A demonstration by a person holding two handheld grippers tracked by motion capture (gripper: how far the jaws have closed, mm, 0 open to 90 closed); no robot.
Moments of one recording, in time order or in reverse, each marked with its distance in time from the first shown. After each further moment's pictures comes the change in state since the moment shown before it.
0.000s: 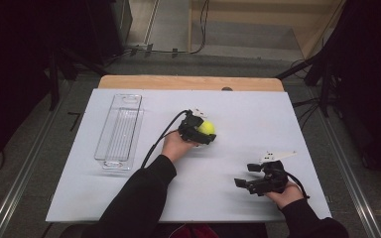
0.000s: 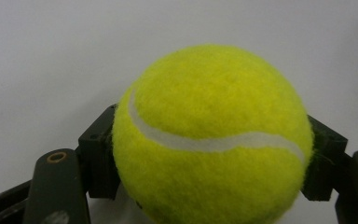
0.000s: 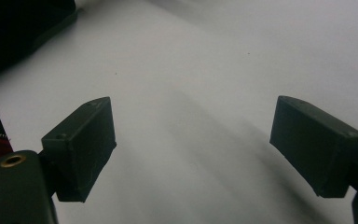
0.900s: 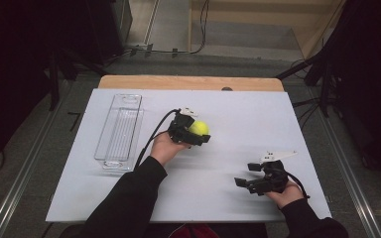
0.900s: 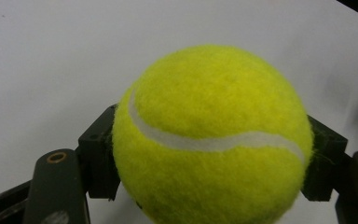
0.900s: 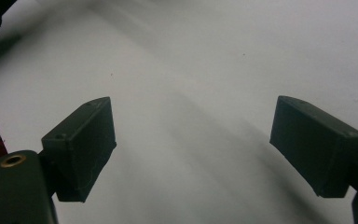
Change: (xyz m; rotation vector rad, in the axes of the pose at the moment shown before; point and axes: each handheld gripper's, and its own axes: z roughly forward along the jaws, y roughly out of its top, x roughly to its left) left arm -0.008 -0.002 -0.052 -0.029 -0.038 -0.024; right arm -0.001 0.000 0.000 0.000 -0.015 -0.003
